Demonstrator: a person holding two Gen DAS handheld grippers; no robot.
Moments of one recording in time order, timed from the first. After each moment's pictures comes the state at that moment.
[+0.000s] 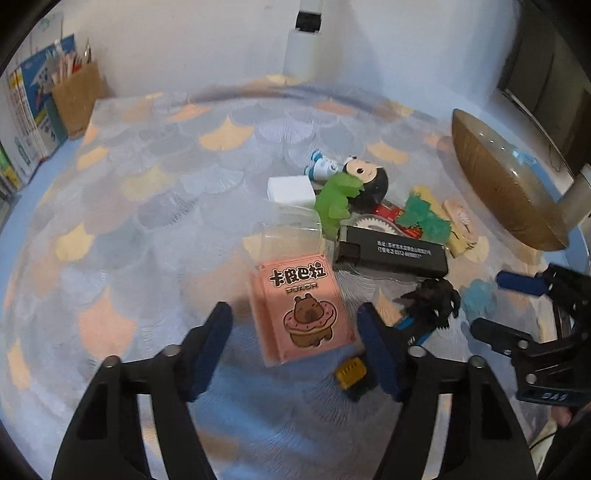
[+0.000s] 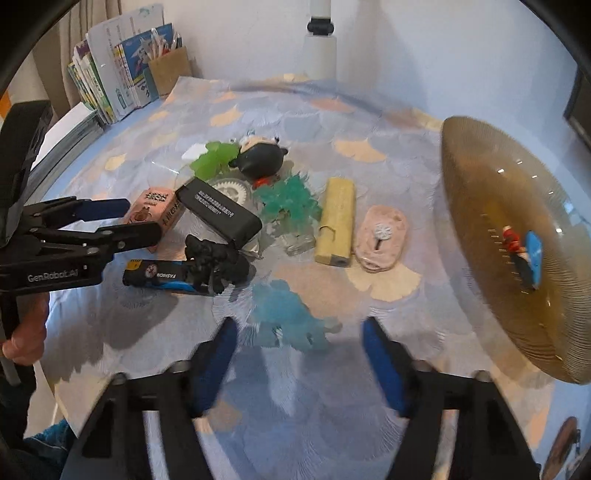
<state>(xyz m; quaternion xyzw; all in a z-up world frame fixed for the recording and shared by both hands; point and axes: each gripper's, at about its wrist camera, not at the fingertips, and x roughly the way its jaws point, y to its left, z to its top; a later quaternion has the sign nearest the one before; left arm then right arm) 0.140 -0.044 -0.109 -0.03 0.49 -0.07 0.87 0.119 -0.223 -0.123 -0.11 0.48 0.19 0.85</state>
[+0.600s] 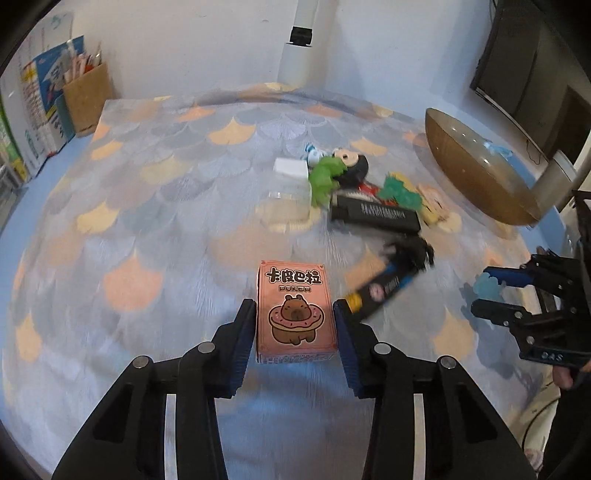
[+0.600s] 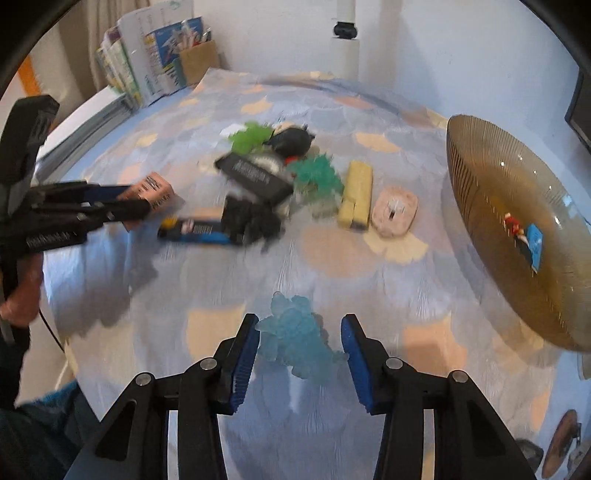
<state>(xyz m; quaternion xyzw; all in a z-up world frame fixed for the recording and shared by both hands) 0.083 -0.024 -0.095 -0.03 0.47 -0.10 0.87 0.076 -0.233 -0.119 -0.13 0.47 0.23 0.84</state>
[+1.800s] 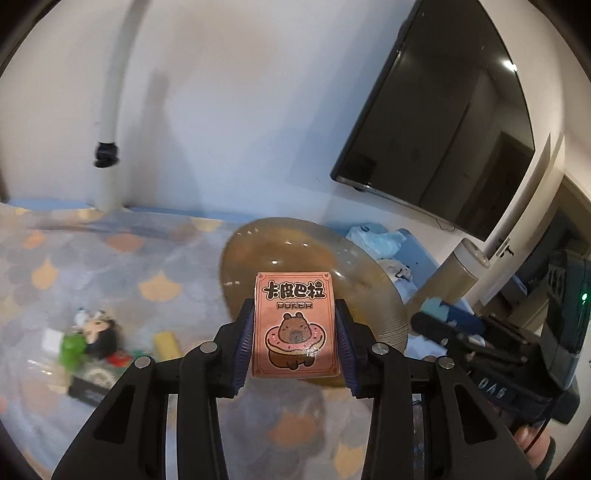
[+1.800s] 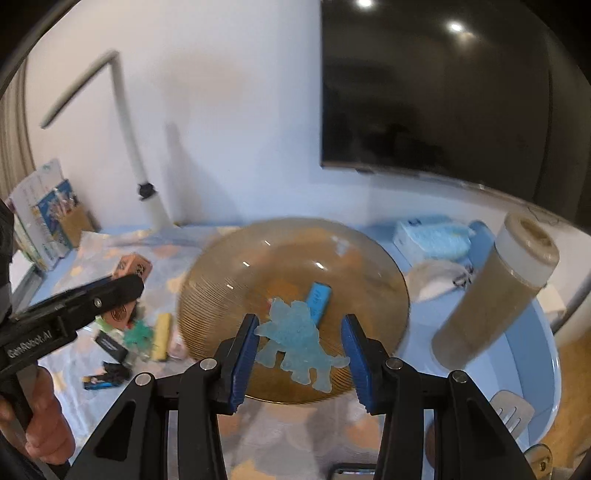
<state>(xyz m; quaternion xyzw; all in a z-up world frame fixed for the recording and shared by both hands) 0.163 -0.216 0.008 -0.12 0.35 -0.24 0.90 0.098 -0.410 0.005 0.01 0.35 0.01 0.94</state>
